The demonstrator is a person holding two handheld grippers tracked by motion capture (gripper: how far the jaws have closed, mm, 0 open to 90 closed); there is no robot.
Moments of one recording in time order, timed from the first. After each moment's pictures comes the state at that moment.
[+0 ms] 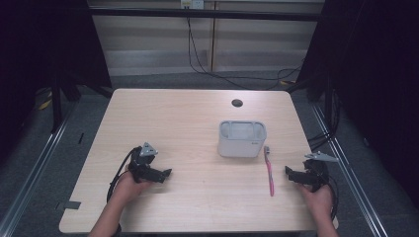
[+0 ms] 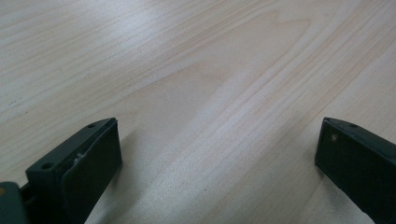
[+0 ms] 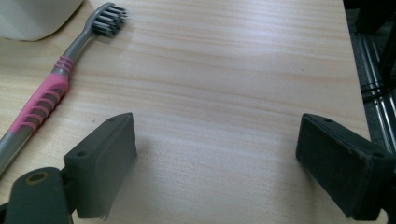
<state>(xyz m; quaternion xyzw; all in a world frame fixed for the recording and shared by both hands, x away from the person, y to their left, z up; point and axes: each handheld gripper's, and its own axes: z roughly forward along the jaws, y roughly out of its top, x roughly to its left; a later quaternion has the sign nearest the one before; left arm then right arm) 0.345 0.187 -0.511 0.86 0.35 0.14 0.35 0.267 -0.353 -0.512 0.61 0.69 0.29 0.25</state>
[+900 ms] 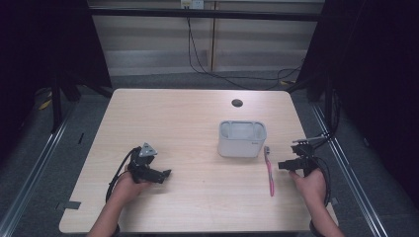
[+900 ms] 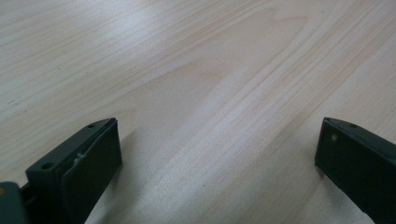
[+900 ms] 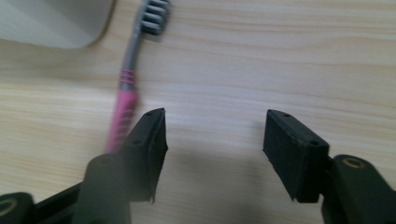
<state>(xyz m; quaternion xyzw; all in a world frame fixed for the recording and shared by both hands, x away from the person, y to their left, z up) 0.344 0.188 -0.511 0.86 0.35 0.13 0.35 0.305 -0.319 -0.470 0.67 0.71 0.20 0.11</state>
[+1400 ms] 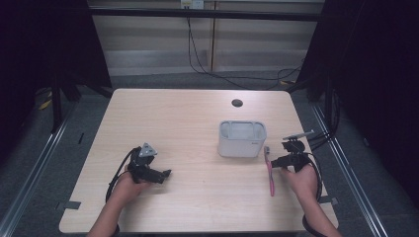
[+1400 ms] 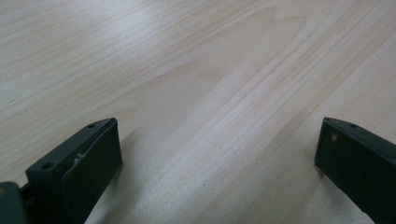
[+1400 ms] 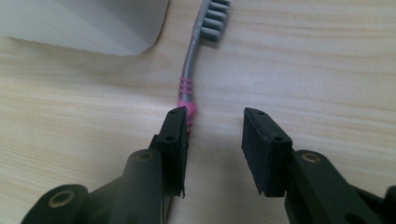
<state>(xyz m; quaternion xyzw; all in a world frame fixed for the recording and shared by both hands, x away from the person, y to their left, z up) 0.344 0.189 -0.511 0.86 0.35 0.13 0.35 0.318 -0.296 -0.467 0.67 0.72 0.20 0.06</state>
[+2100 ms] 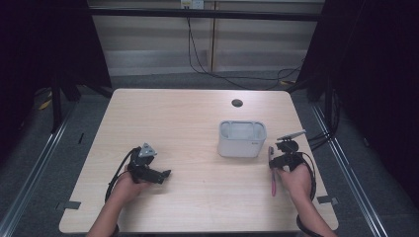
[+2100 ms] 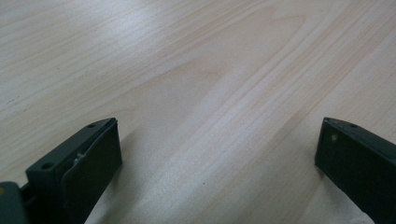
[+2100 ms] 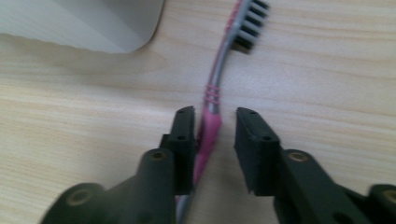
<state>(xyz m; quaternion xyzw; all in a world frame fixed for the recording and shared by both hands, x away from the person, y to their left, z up) 0.343 0.189 -0.511 0.86 0.35 0.13 0.35 0.324 -0.282 -0.474 0.67 0.72 0.17 0.08</state>
